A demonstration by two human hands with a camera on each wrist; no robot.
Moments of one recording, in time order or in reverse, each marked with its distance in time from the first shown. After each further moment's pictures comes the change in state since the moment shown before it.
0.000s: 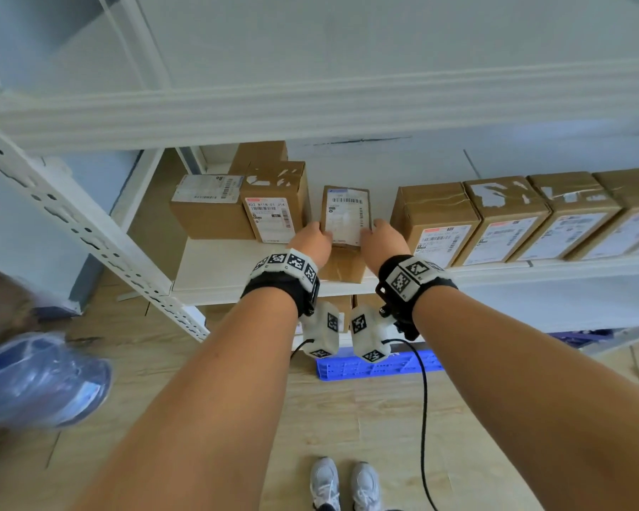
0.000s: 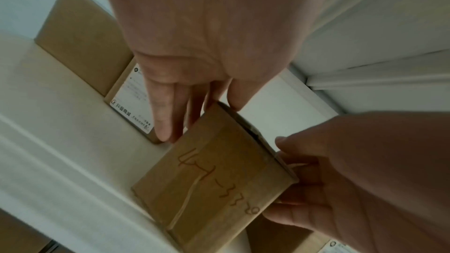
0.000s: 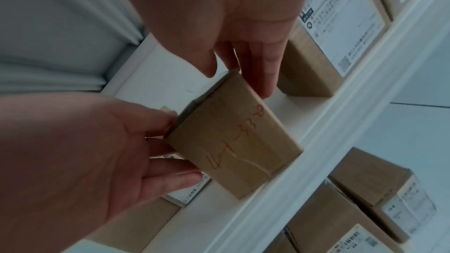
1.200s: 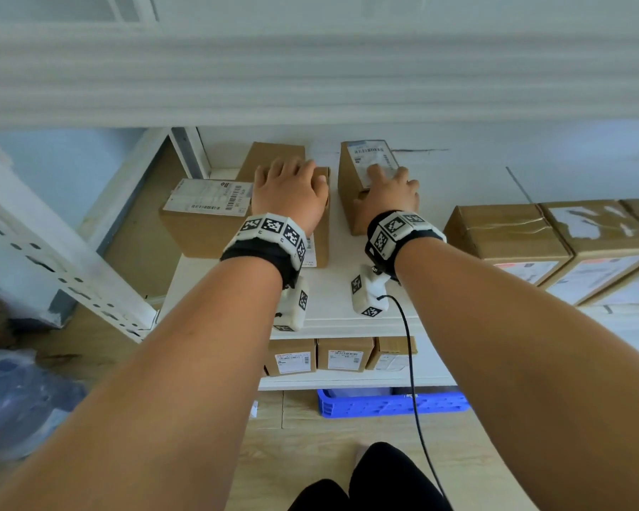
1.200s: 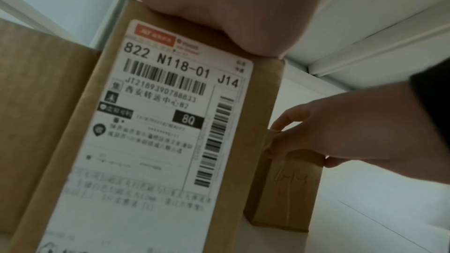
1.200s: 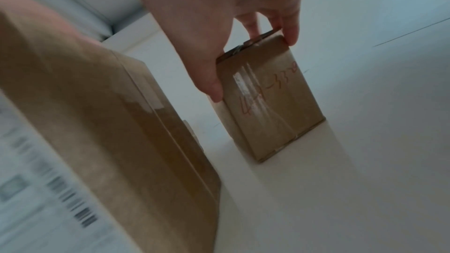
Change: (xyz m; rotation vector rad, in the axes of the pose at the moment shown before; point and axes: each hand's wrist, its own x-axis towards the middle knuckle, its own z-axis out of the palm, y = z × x) left_hand 0.107 -0.035 -0.059 0.447 0.509 0.305; right_hand 0.139 -0.057 0.035 -0.242 0.321 -0.094
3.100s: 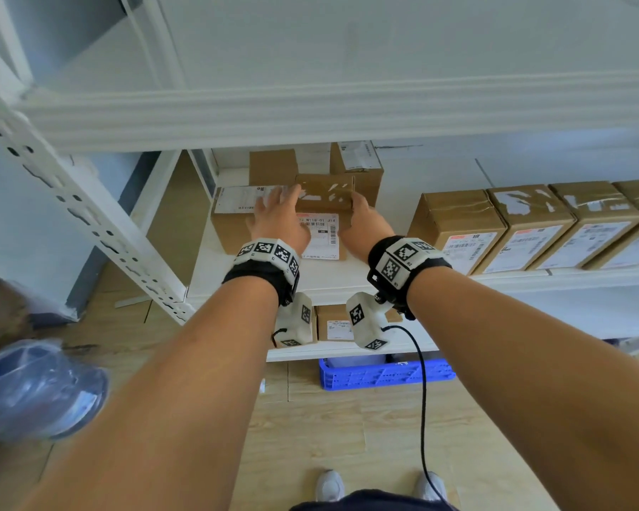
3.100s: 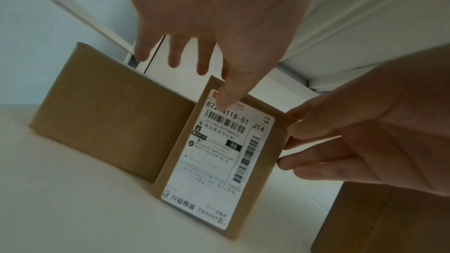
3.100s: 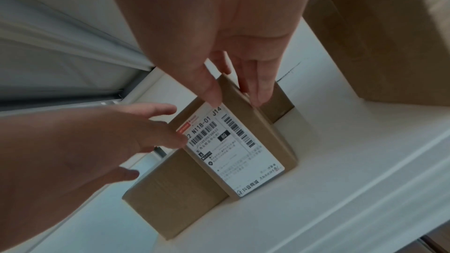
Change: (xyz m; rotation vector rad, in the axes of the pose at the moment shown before) left_hand -0.077 -0.001 -0.038 -0.149 -0.168 -0.163; right_hand -0.112 -0.005 -0.057 0.349 -0.337 -0.069
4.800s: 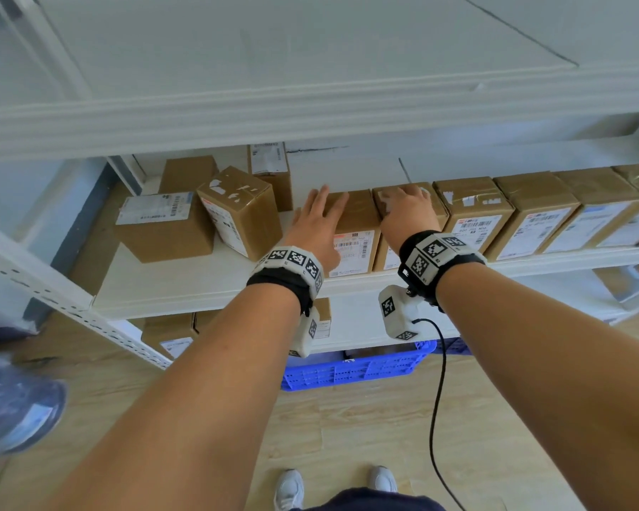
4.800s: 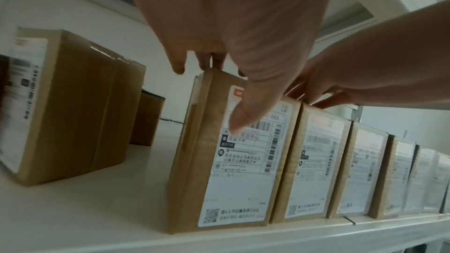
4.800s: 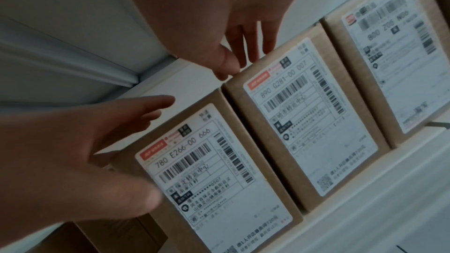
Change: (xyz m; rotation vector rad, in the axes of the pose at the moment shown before) left_hand -0.042 0.201 0.071 0.120 -0.175 0.396; right_hand -0.034 0.156 -0.168 -0.241 0.247 0.055
